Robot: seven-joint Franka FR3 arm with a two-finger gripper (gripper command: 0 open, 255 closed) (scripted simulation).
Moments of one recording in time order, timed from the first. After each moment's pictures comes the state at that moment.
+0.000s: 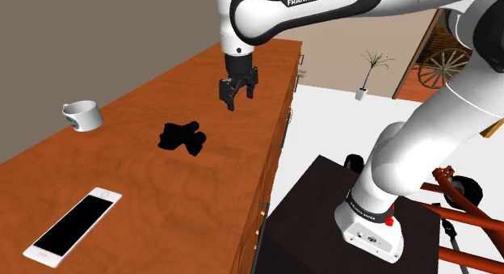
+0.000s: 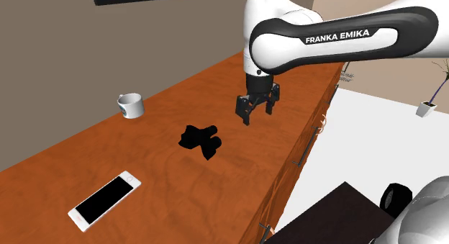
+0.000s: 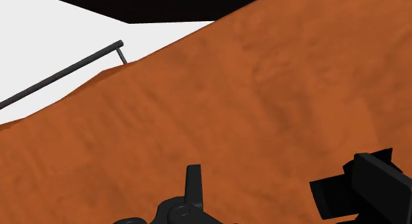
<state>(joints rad) 0.08 -0.28 0.22 -2.11 0.00 1.81 0.26</state>
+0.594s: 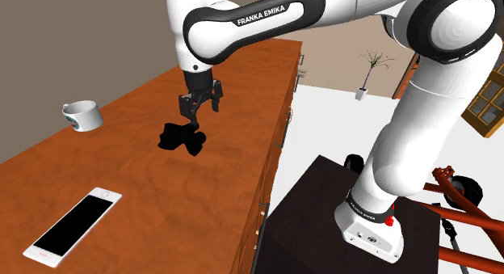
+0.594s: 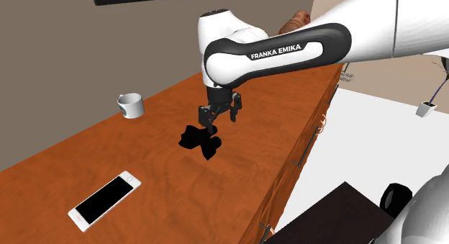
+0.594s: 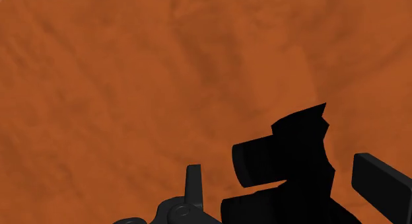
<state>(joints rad) 0.13 0.02 0.31 -1.88 -0.05 1.88 0.37</state>
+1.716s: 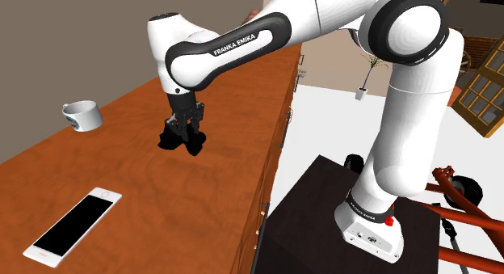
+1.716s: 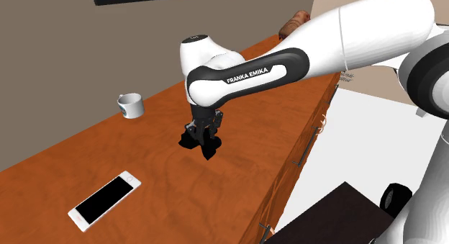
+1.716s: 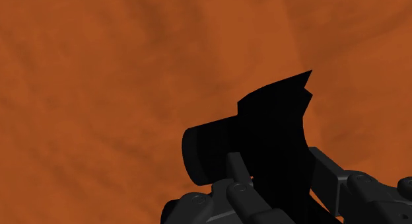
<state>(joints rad) 0.17 0.21 0.33 -1.80 -0.12 1.98 0.43</state>
